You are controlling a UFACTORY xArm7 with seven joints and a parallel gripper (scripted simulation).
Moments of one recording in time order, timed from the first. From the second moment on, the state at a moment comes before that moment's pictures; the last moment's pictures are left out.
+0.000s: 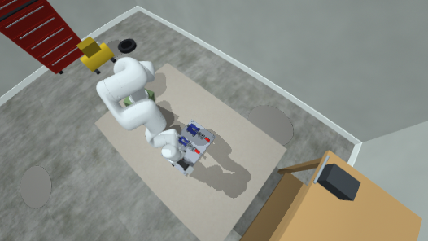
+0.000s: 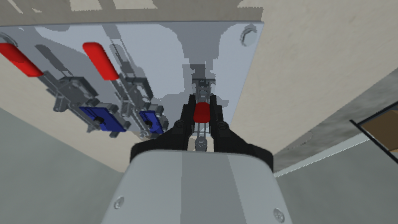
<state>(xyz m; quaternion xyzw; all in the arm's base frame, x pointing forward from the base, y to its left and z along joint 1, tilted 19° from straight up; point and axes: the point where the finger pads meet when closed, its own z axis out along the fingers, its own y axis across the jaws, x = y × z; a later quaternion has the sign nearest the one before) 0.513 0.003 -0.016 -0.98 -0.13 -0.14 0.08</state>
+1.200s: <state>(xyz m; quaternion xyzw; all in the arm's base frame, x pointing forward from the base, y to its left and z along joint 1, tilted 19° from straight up) 0.507 0.003 -0.019 -0.98 -0.13 -0.14 0.08</state>
